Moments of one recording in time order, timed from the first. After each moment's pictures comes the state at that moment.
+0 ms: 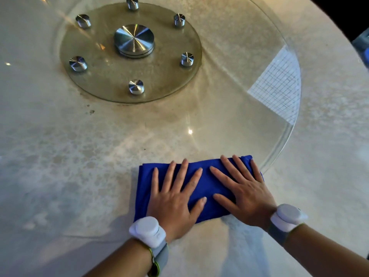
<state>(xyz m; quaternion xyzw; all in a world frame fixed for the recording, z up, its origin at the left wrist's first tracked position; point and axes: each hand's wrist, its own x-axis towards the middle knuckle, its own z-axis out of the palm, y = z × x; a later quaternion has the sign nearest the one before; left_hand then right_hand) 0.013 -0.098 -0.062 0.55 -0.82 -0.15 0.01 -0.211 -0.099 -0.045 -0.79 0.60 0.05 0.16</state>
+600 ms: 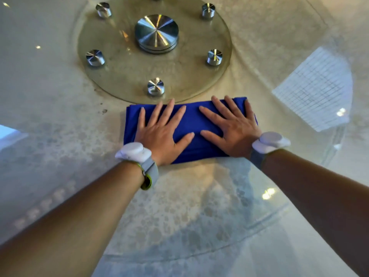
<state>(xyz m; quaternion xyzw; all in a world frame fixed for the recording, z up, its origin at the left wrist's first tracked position) 0.062 -0.282 -0.076 0.65 -0.76 -0.07 0.03 -0.160 -0.309 -0.064 -0.82 0.56 0.02 0.09</state>
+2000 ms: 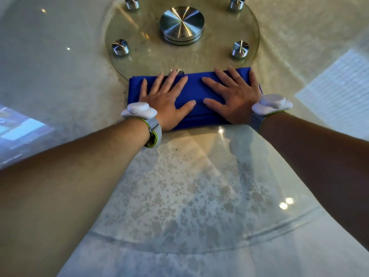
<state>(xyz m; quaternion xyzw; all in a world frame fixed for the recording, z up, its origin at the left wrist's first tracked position) 0.110 -0.333 -0.081 0.67 -0.74 -0.06 0.02 -0.114 -0.362 -0.069 -0.84 0.54 -0.02 0.05</state>
